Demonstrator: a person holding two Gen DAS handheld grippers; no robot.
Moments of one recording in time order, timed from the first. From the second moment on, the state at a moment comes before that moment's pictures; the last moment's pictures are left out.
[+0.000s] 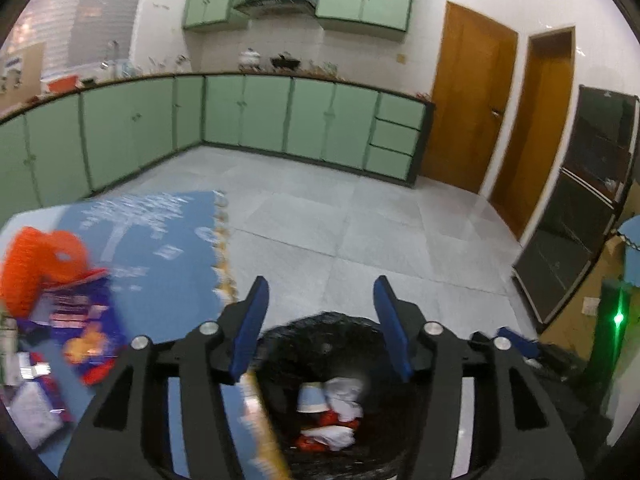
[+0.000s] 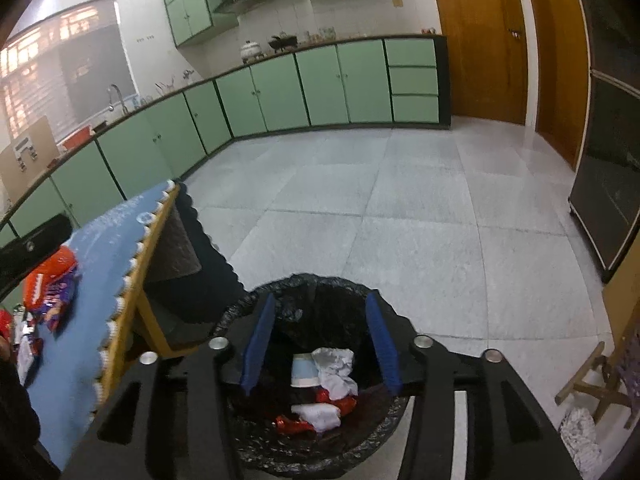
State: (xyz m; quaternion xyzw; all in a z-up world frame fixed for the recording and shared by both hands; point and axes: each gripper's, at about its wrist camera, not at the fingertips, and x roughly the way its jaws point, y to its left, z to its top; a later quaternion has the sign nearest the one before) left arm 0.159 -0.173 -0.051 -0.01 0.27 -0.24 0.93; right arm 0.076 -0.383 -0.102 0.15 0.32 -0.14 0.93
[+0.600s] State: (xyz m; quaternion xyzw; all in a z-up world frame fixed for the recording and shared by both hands) left arm 0.111 0.086 -0.032 0.00 0.25 0.03 0.97; right arm 0.122 -0.188 -0.054 0.09 0.28 0.04 0.96
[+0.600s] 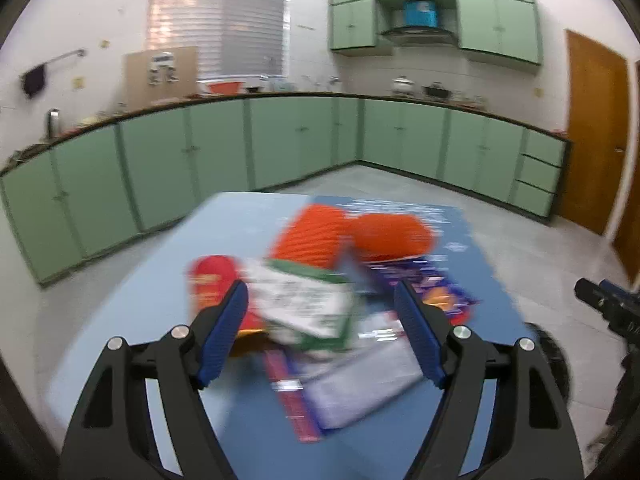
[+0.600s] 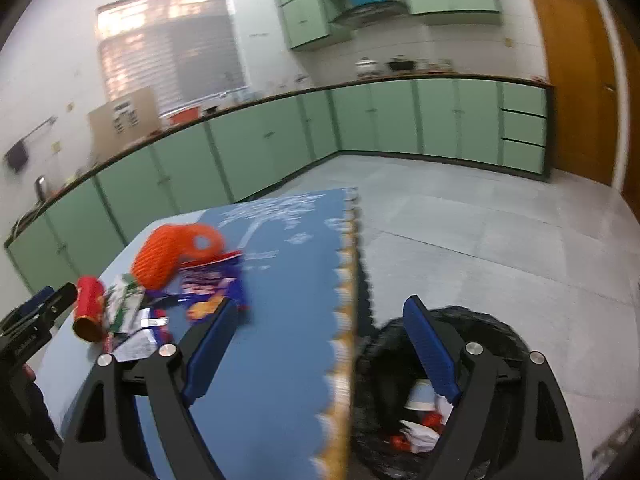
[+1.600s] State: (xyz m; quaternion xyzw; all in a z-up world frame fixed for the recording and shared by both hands) left arm 0.168 0.165 -0.078 -0.06 0.32 0.09 0.94; right arm 0.233 -0.091 -0.125 0.04 0.41 0.06 0.91
